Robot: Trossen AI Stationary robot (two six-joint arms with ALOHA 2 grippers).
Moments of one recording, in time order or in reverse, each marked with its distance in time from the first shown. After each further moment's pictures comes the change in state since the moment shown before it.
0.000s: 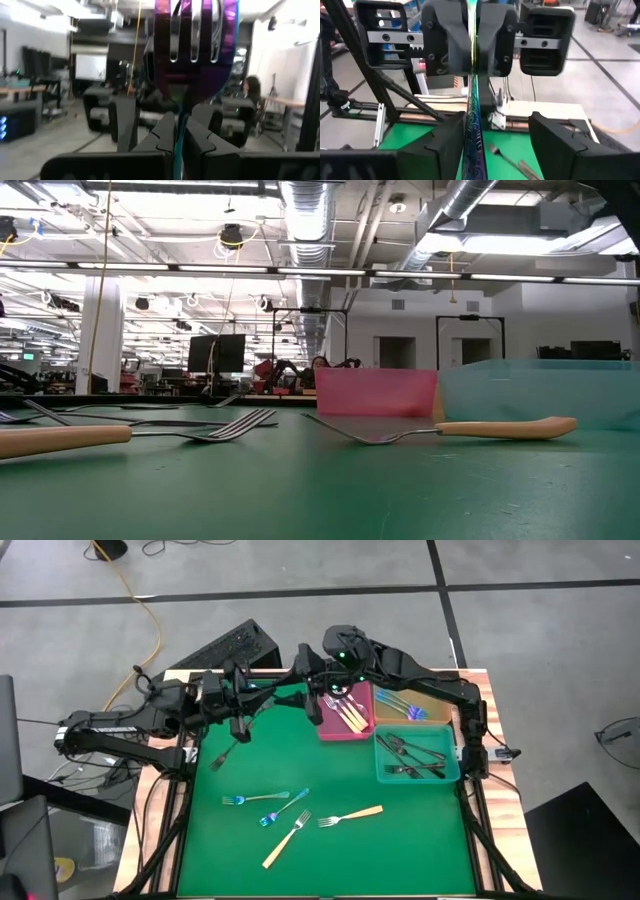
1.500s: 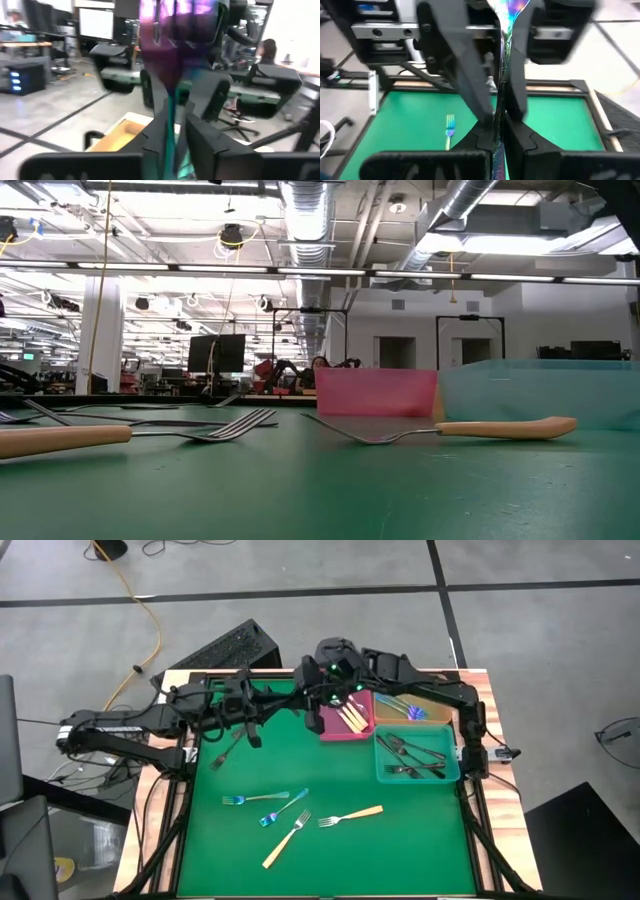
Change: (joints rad) left arm 0.000 0.036 -0.001 -0.191 -0.027 -0.081; right arm 0.019 0.004 -0.001 -0.167 0.097 -0.013
